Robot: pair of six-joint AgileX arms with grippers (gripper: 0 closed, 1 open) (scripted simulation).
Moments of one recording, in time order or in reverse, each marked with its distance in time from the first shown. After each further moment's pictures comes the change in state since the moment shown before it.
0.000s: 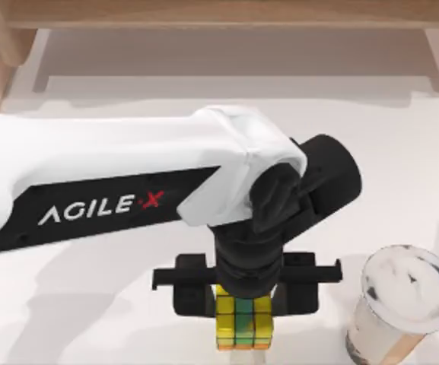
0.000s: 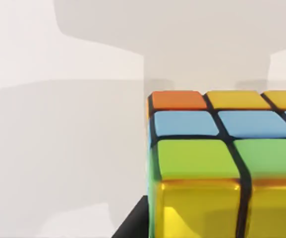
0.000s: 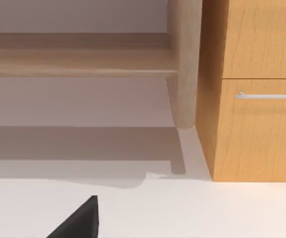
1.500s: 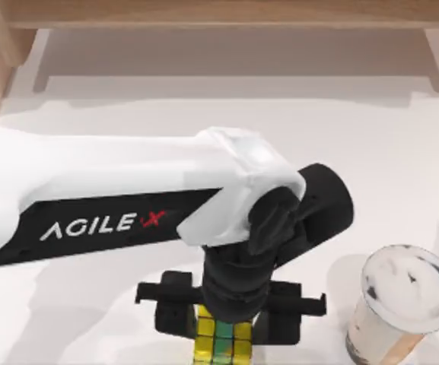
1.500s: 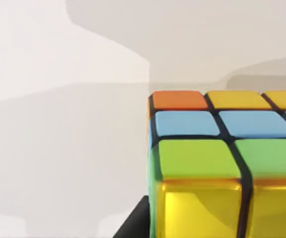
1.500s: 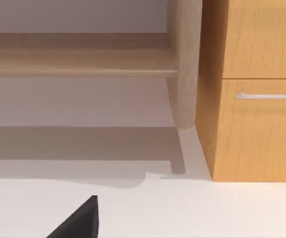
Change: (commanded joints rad) left arm -0.014 -0.008 -0.053 -0.045 -0.010 0.056; right arm 0.000 0.000 0.000 0.000 0.000 0.000
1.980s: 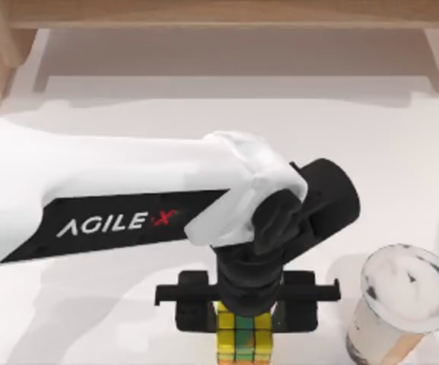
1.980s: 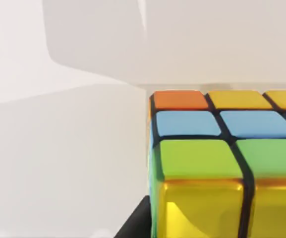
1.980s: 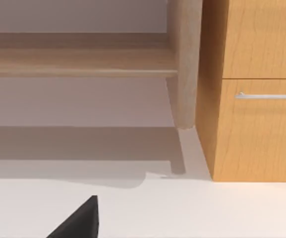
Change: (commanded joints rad) left arm 0.008 0.031 -0.003 0.113 0.018 -0.056; right arm 0.000 0.000 0.000 0.000 0.000 0.000
